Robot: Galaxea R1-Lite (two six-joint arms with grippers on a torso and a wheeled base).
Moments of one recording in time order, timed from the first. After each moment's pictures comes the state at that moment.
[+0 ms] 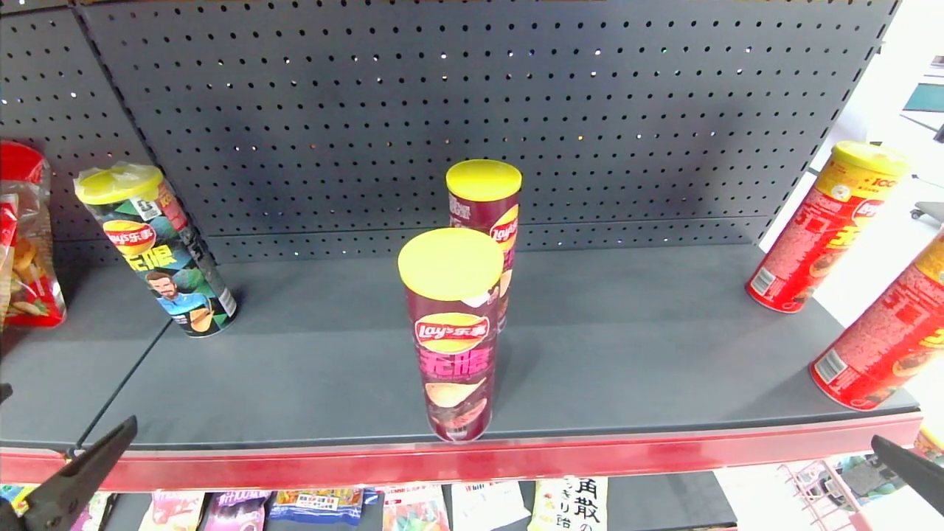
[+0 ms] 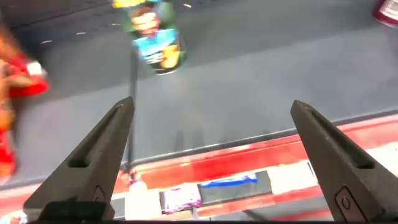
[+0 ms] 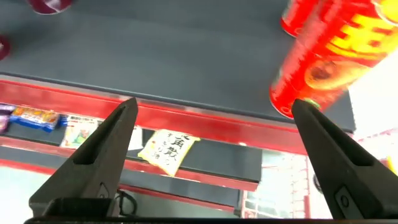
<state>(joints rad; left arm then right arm) -0.36 0.70 -0.32 -0.18 0.31 0.11 0.29 0.66 -0.36 -0.04 -0.12 -0.04</state>
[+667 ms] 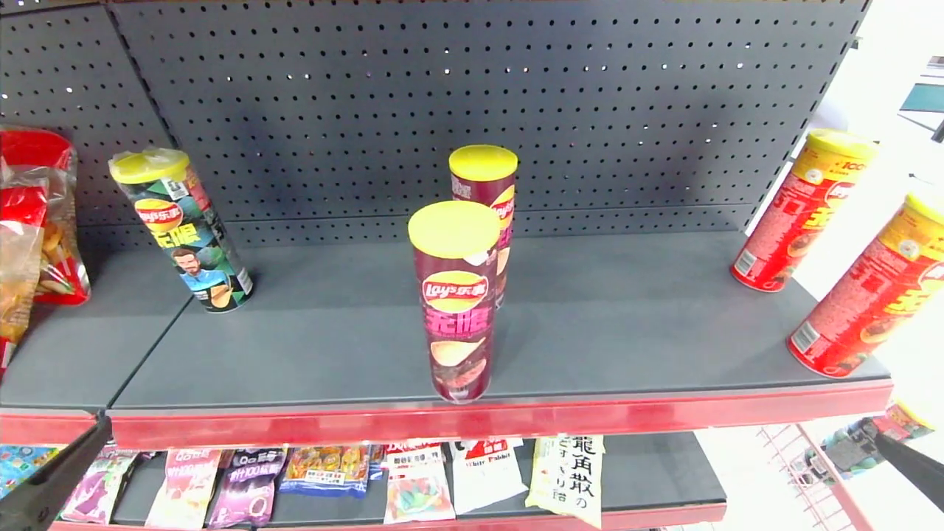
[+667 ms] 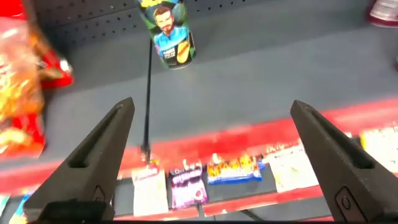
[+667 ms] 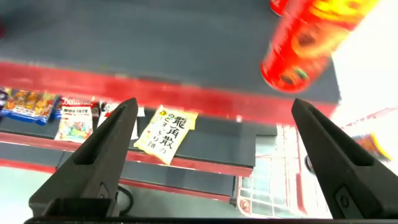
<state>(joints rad) -0.34 0.64 -0.32 -0.18 0.31 0.14 0.27 0.67 -0.36 -0.04 -0.12 -0.04</state>
